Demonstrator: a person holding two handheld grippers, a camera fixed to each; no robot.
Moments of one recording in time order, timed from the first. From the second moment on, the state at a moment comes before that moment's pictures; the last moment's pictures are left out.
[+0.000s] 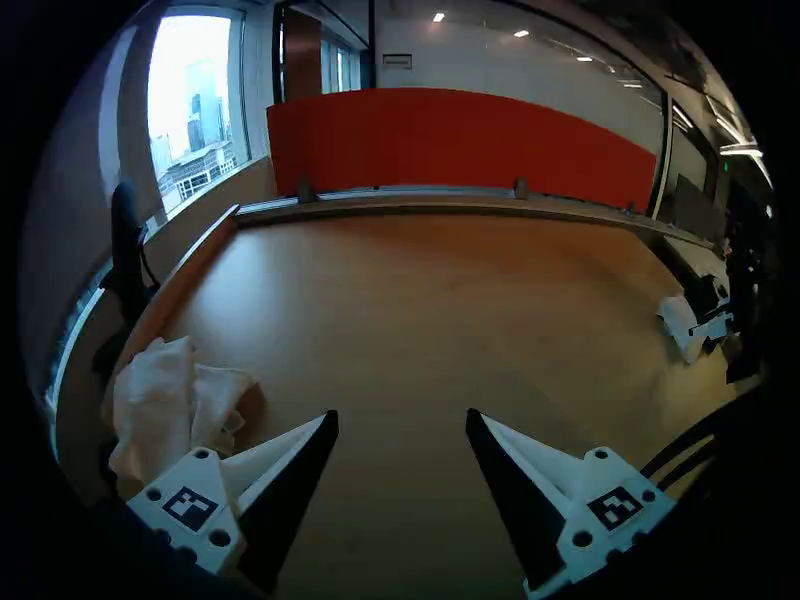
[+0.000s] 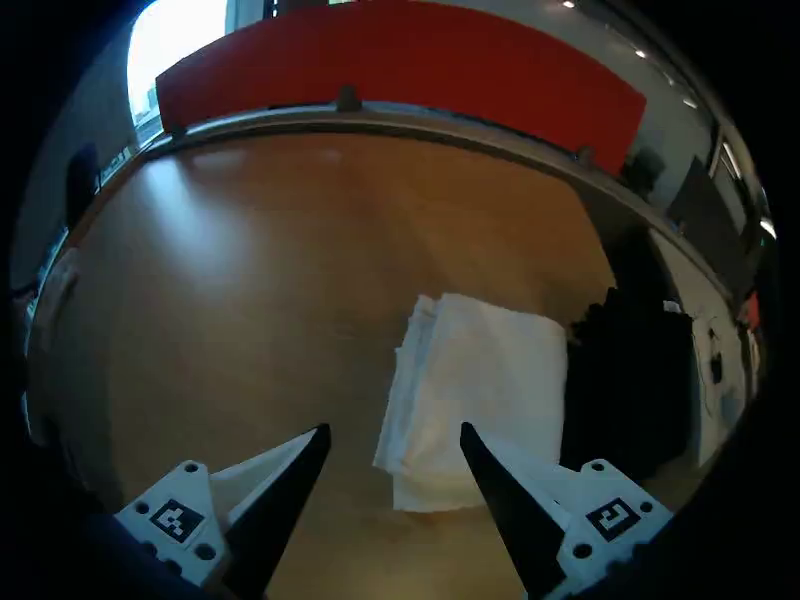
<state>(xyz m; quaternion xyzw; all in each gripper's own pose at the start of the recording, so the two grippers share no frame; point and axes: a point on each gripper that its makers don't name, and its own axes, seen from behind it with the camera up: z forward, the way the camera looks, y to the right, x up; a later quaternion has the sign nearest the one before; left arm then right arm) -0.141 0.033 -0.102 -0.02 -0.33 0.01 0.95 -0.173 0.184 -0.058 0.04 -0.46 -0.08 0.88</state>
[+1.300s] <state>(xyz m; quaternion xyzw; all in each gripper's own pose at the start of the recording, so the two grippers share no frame) -0.080 0.041 -0.005 -0.03 -0.19 -0.01 0.98 -0.026 0.169 -0.004 -0.05 -0.16 -0.03 0.98</state>
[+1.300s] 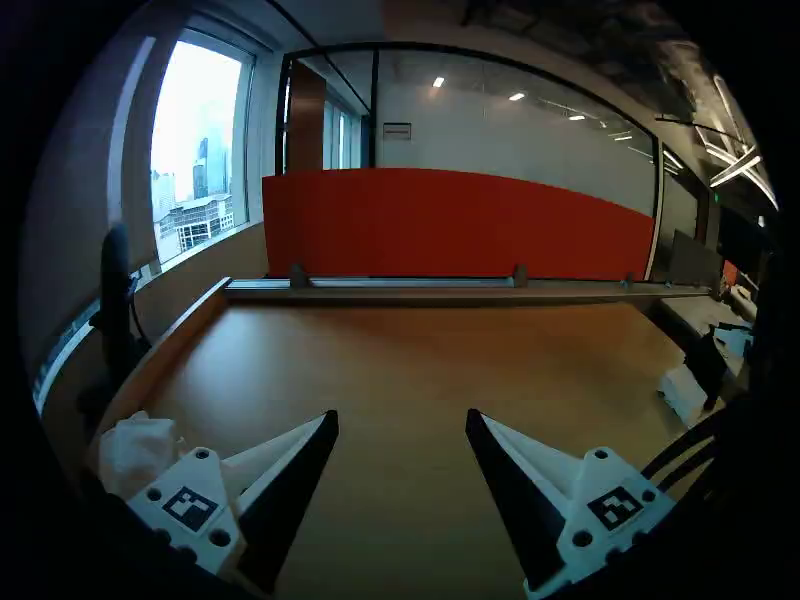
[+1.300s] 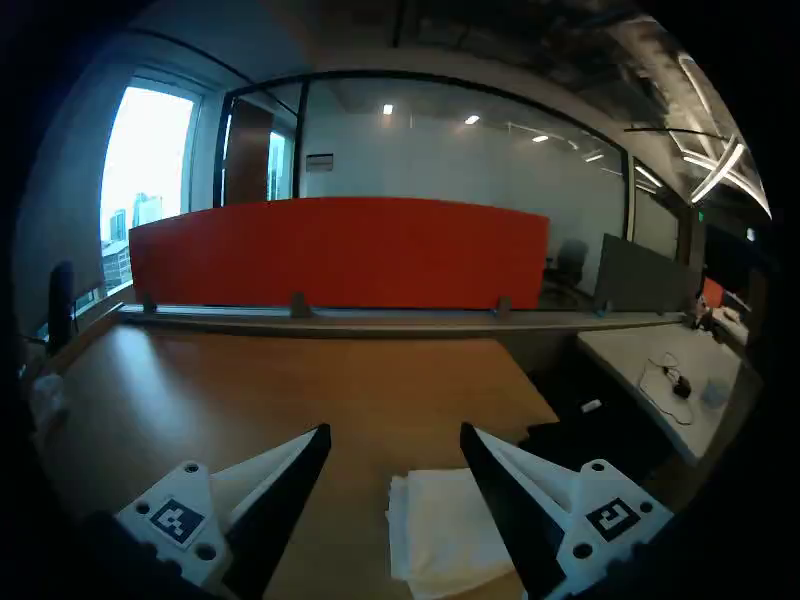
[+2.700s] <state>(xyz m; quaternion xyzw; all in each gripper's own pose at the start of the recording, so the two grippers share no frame) -0.027 0.030 0.023 -0.03 -0.09 -0.04 0.99 0.061 0.015 0.013 0.00 -0.07 -0.03 1.00</state>
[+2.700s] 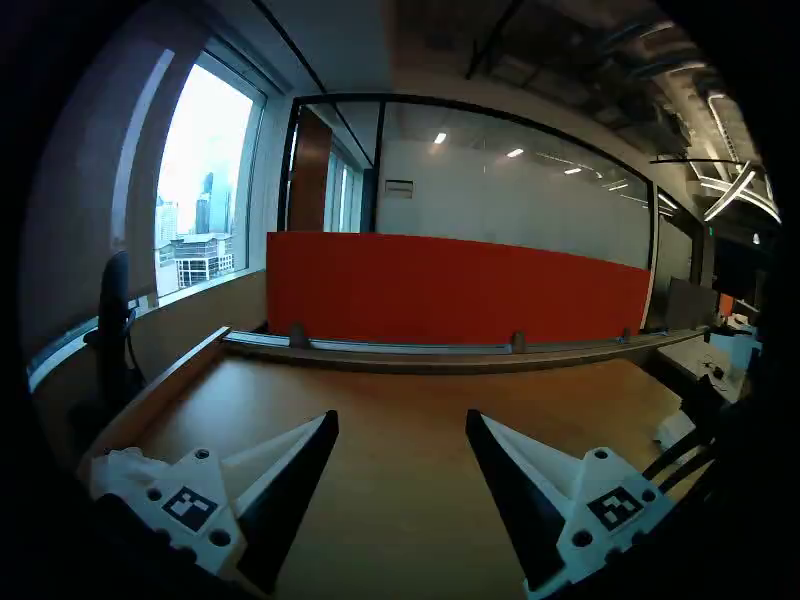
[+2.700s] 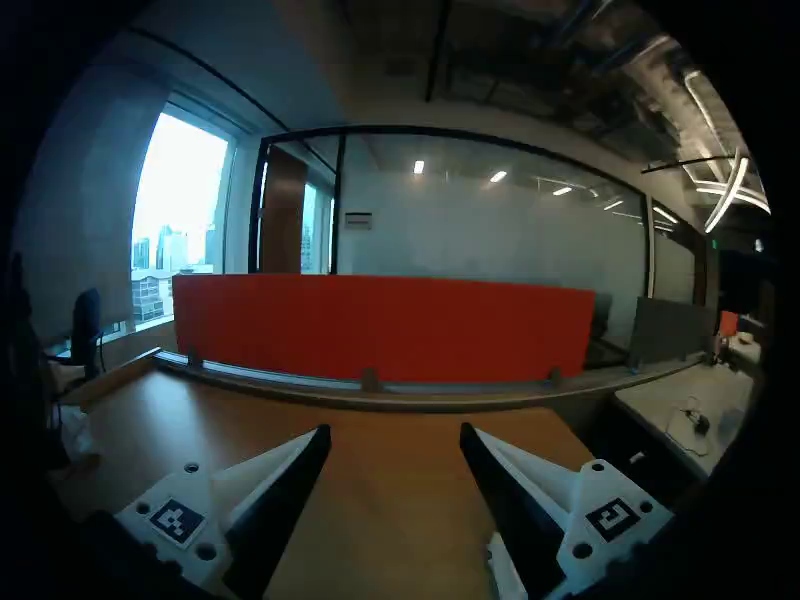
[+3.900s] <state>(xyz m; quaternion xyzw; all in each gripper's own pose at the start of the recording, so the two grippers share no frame) -0.112 0.024 -0.004 -0.01 0.03 0.01 1.00 0.041 -0.011 -0.012 -0.01 -0.02 -0.02 1.00</state>
